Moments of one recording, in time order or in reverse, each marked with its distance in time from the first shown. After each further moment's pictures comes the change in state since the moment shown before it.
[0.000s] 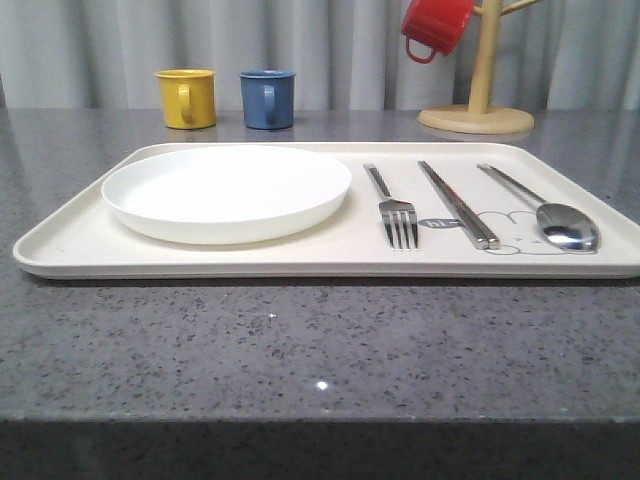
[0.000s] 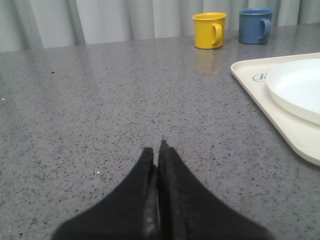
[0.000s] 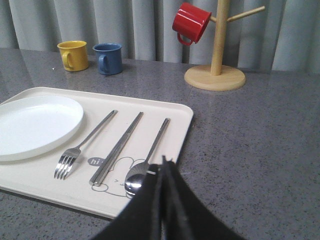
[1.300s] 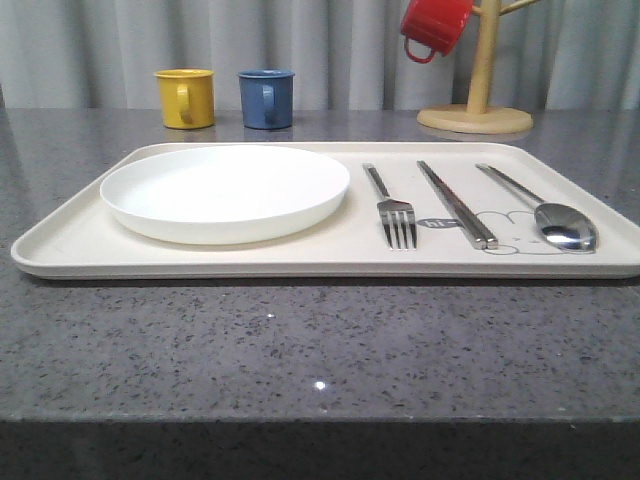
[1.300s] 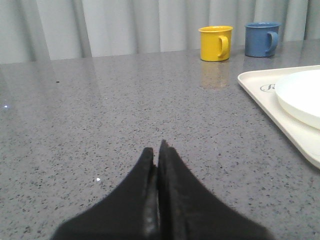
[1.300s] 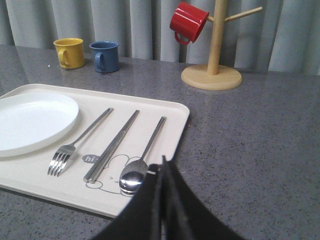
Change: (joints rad) left arm 0.000 0.000 0.078 -0.008 -0.153 0.000; right arm -0.008 0.000 0.032 -0.019 -0.027 -0.008
